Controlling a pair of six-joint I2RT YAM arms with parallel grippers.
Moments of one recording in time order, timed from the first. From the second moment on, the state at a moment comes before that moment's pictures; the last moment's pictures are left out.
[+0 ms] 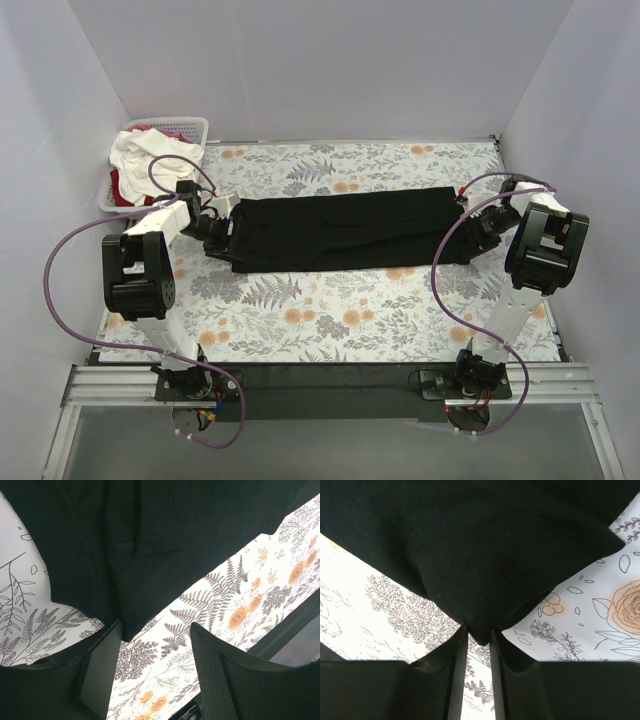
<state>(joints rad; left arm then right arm) 0.05 1.77 1.17 -0.81 0.62 0.25 -0.29 2.00 1.42 -1.06 -0.46 -0.79</state>
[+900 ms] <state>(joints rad) 0.05 1.81 1.16 -0.85 0.53 0.28 -0.29 2.00 1.48 -1.07 -0.37 -0.83</state>
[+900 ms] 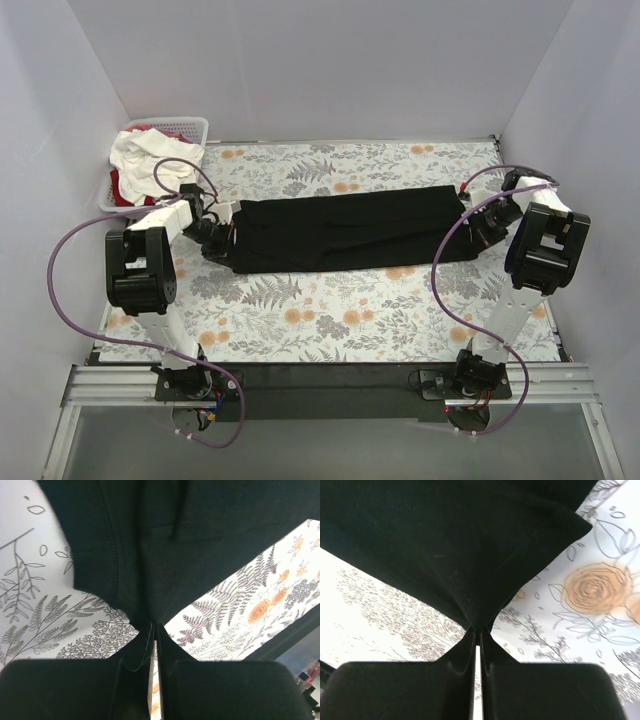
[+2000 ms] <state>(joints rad) -0.09 1.81 1.29 -0.80 0.60 0.12 0.21 1.86 1.50 -0.84 -0.78 -0.32</state>
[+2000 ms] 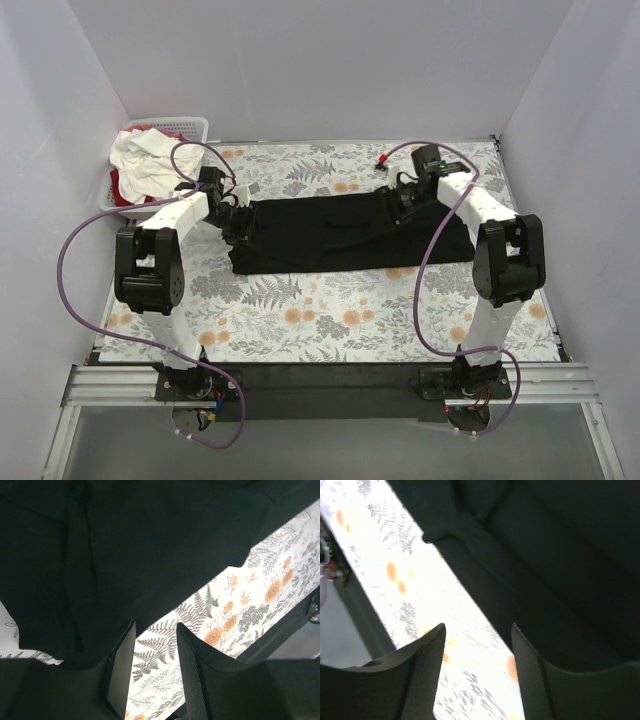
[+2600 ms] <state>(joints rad) -0.09 1.89 1.25 -0.73 0.51 0.03 0.55 1.94 1.17 -0.14 -0.78 0.43</state>
